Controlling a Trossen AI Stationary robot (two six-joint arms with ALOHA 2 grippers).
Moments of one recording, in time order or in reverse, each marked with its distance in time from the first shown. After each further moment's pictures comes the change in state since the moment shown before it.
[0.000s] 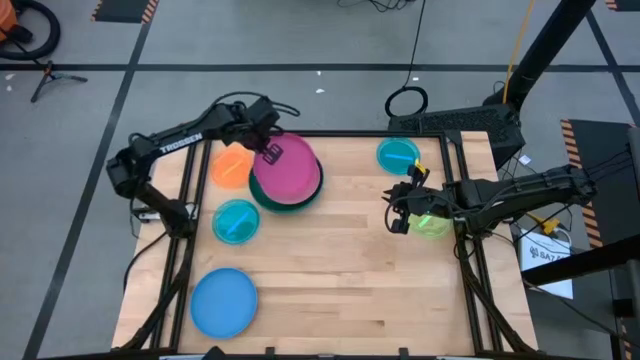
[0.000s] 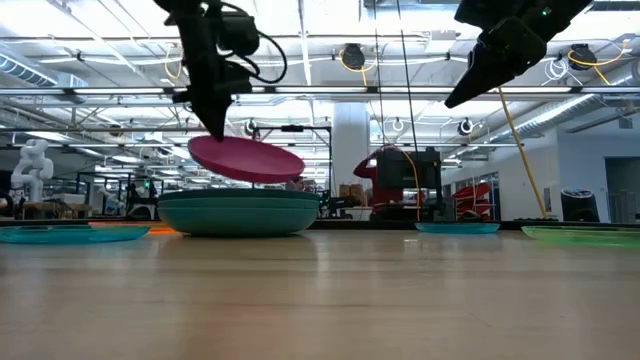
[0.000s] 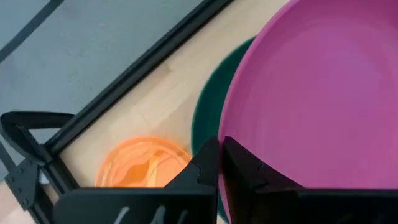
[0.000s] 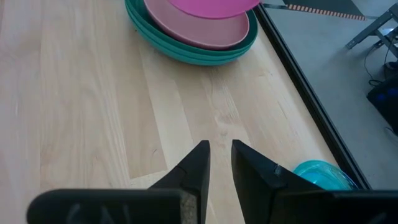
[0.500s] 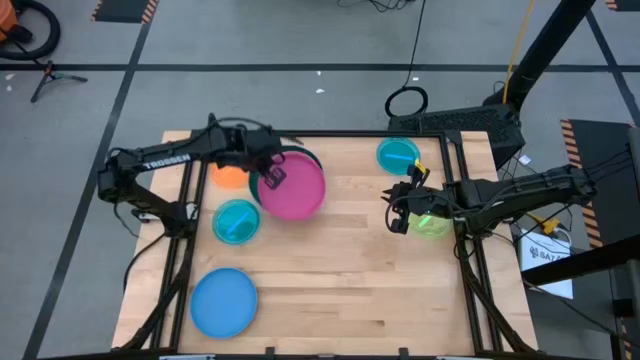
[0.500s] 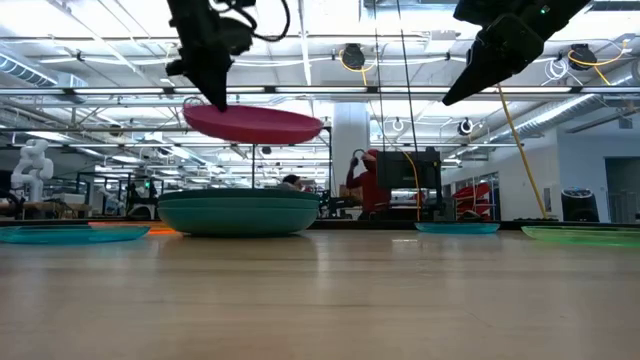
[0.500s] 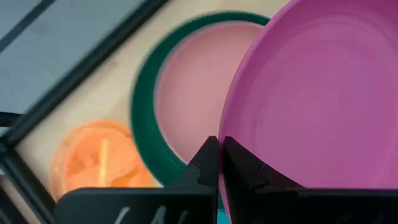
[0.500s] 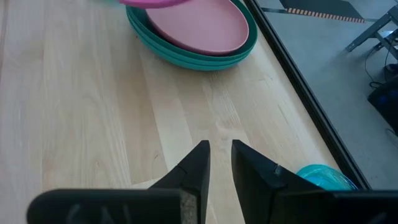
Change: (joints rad) left arm -0.265 -0.110 0.001 -0.070 -0.033 -0.203; right arm 0.000 0.000 0.000 0.020 0.000 -0.001
